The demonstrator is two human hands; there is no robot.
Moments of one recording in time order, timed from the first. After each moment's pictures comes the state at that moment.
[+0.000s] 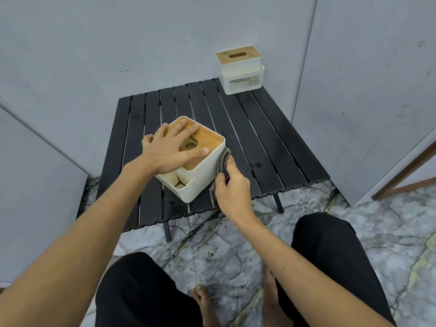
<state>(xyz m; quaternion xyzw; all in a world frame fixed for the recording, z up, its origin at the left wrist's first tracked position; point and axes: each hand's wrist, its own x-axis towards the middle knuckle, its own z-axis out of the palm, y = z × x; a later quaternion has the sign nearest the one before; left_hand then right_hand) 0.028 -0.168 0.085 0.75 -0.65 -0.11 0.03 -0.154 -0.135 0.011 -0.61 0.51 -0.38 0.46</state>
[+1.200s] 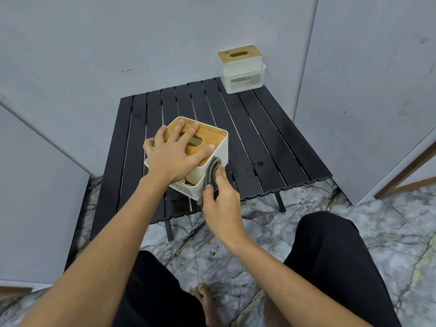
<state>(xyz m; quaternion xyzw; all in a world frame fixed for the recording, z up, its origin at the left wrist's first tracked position) 0.009 -0.155 0.062 0.79 -0.60 -0.01 0.08 -0.137 -0.094 0.013 -0.62 0.49 -0.40 0.47</state>
